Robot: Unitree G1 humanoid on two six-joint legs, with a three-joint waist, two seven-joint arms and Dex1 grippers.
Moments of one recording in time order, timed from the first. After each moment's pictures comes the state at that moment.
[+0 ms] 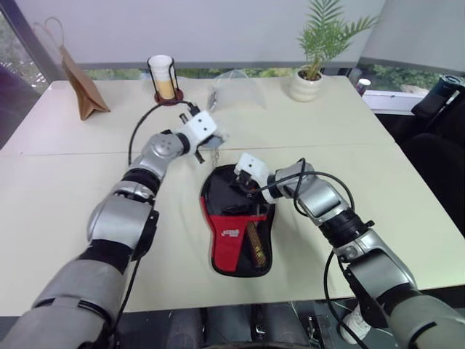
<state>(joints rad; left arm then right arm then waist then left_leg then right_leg) -1.21 0.24 -0.18 1.36 0.28 -0.36 -0.47 -0.75 -0.36 0.46 0.23 0.00 0.64 1.01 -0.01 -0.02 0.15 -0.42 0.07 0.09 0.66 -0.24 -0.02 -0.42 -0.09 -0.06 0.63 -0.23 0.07</state>
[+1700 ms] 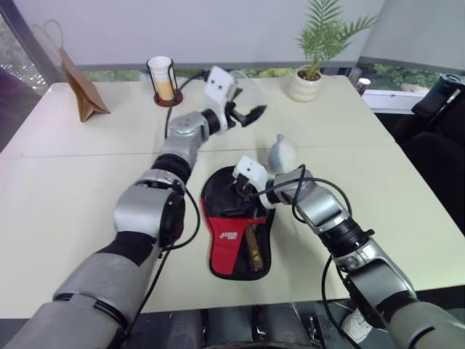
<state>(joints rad) -1.32 0.16 0.19 1.30 -0.06 -0.21 -0.75 -0.70 -0.37 0.45 0.14 0.00 0.68 0.95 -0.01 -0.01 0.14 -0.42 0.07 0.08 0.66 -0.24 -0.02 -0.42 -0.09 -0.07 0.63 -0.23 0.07</state>
